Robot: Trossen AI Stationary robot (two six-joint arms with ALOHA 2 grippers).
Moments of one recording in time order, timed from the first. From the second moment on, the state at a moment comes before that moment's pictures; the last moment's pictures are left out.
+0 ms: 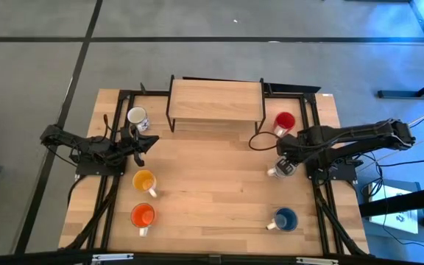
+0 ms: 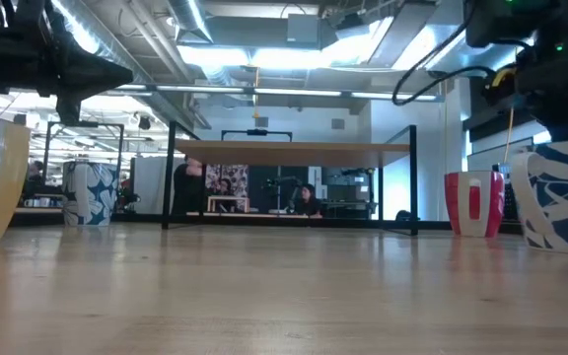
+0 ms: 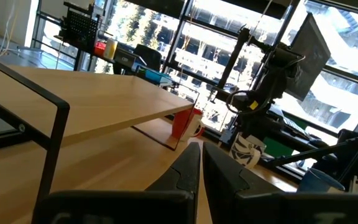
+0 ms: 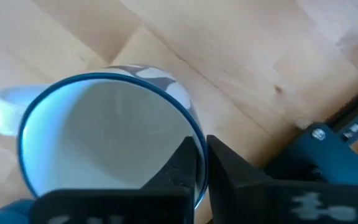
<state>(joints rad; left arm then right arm) -0.31 0.00 0.01 0.14 -0.71 -0.30 0.03 1.05 0.75 -1.19 -0.02 0.89</state>
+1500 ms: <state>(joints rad) -0.31 0.00 0.01 0.14 -0.71 -0.30 -0.18 1.67 1.98 -1.42 0.09 -0.09</state>
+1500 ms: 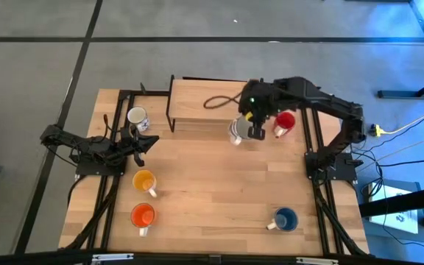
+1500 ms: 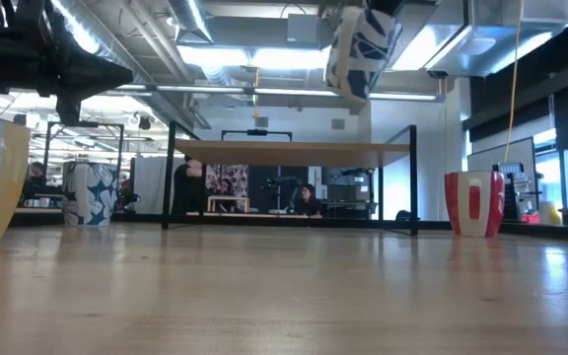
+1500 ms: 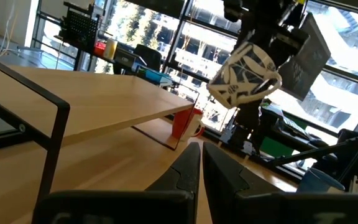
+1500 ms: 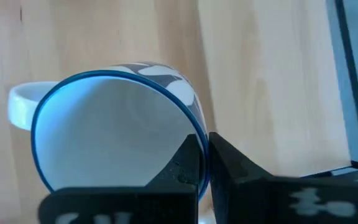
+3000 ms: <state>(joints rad) -0.31 0.00 0.01 0.14 -0.71 -0.30 -0.10 1.80 1.40 -1.08 -0.06 -0.21</state>
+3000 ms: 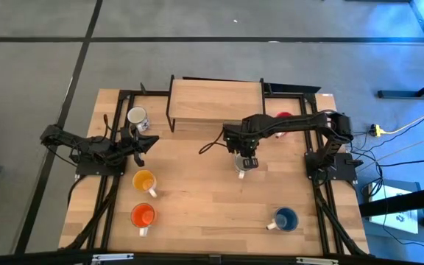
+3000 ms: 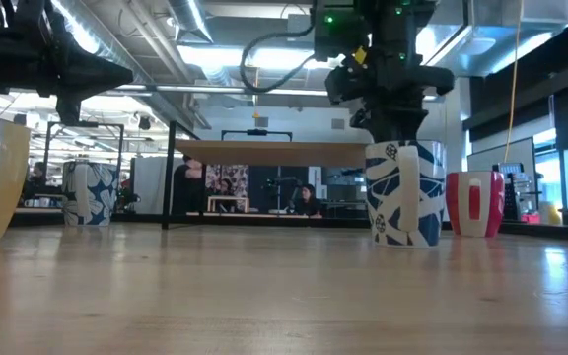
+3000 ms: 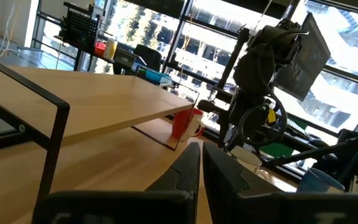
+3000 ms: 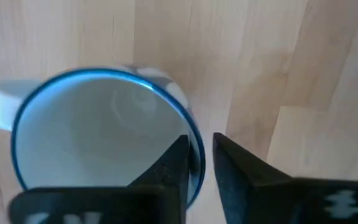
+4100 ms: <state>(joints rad) -0.31 0.00 0.01 0.14 -0.71 -0.30 0.18 1.66 1.24 -0.94 0.02 0.27</state>
